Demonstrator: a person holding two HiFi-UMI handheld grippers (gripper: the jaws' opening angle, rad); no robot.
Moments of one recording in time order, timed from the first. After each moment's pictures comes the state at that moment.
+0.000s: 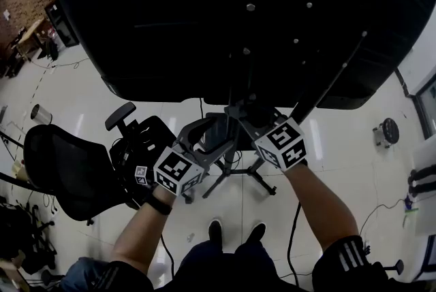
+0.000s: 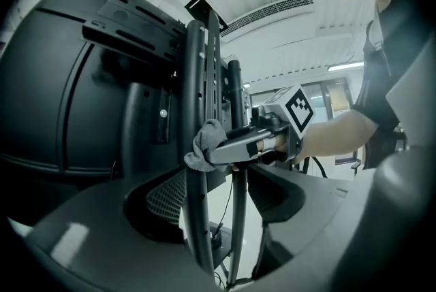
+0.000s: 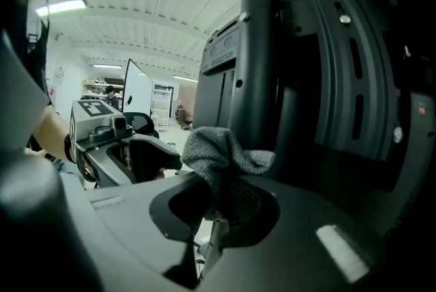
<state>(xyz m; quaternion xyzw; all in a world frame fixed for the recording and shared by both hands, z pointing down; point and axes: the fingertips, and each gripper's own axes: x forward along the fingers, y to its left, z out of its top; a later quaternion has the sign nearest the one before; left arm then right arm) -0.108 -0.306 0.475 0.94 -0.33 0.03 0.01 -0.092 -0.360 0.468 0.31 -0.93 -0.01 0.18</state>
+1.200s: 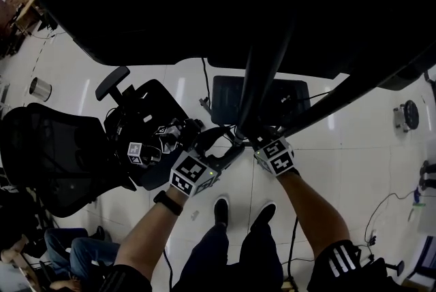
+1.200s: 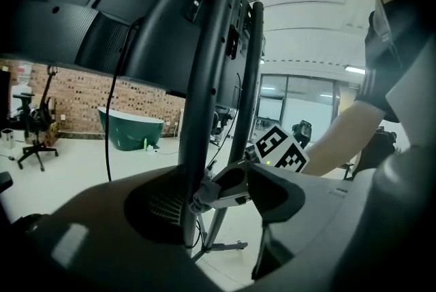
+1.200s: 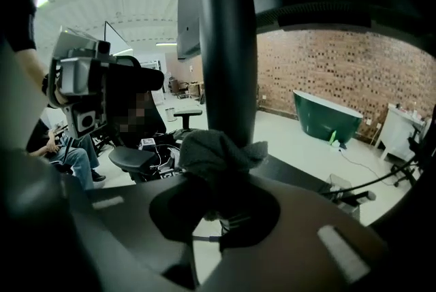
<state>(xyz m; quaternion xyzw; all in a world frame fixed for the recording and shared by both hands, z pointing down) -0.103 -0.318 0.727 0.93 -0.33 0.10 0.14 -0.075 -0.361 0.834 0.30 -0.89 0.13 0.30</state>
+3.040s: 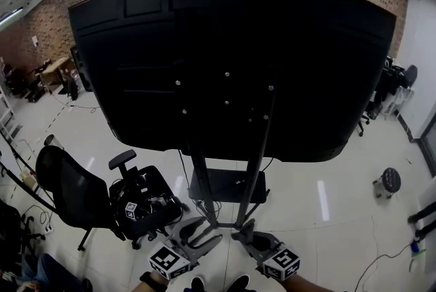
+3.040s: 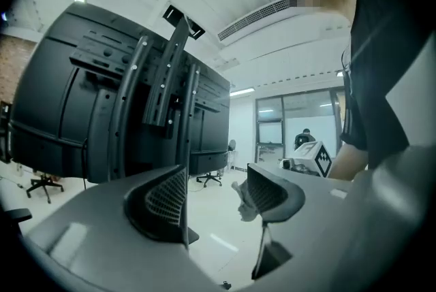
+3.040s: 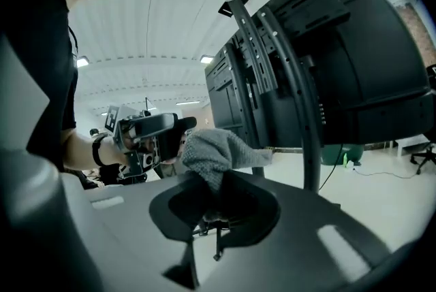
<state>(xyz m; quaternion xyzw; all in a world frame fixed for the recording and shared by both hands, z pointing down) 0.020 -0.130 0.477 0.93 -0.37 0.00 0.04 0.099 -0.128 0.563 0.27 -0.95 0.13 0.07</state>
